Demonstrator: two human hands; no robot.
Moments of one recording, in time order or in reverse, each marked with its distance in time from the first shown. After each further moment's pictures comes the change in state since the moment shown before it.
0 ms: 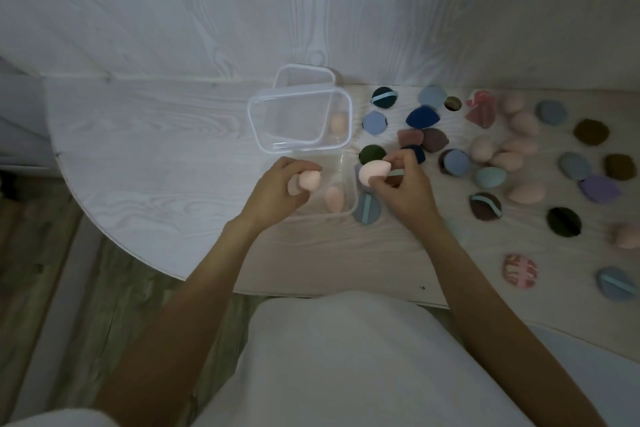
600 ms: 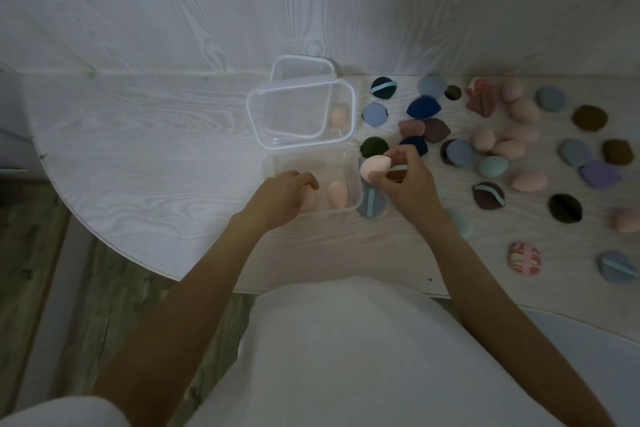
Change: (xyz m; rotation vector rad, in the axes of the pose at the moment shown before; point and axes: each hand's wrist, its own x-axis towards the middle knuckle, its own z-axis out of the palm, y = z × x) left_hand 0.008 -0.020 0.002 0.426 -0.270 0.027; right_hand 0.000 0.000 0.010 0.009 0.007 0.058
